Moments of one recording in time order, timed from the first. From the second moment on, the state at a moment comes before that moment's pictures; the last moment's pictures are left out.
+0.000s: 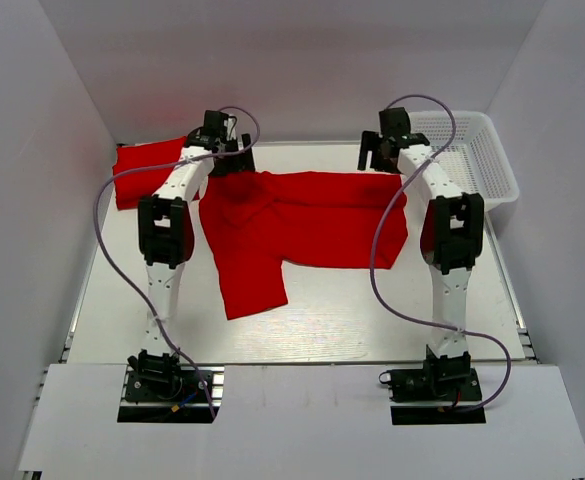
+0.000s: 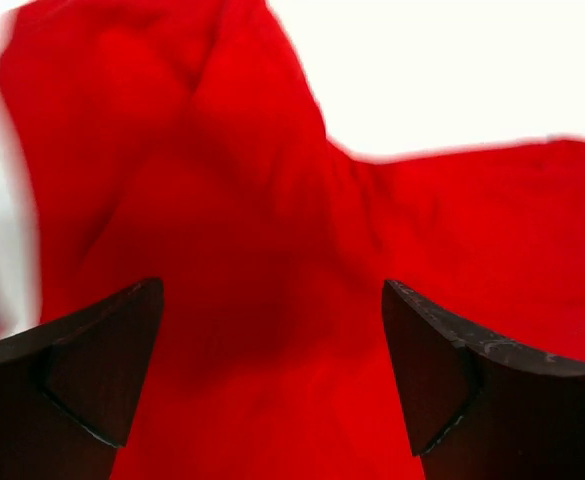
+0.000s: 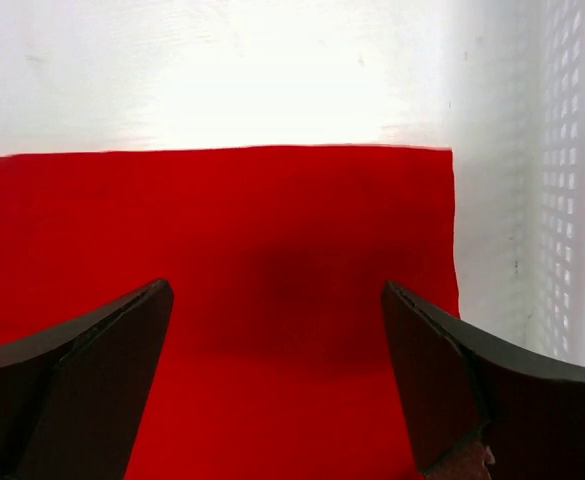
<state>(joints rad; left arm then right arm) -0.19 2.44 2.24 -0.66 0.09 -0.28 0.21 2.27 2.03 -0.61 0.10 0.22</state>
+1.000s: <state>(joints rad) -0.51 1.31 0.76 -0.74 0.03 -0.53 0.39 1.42 0.95 -0.57 0.32 0.44</state>
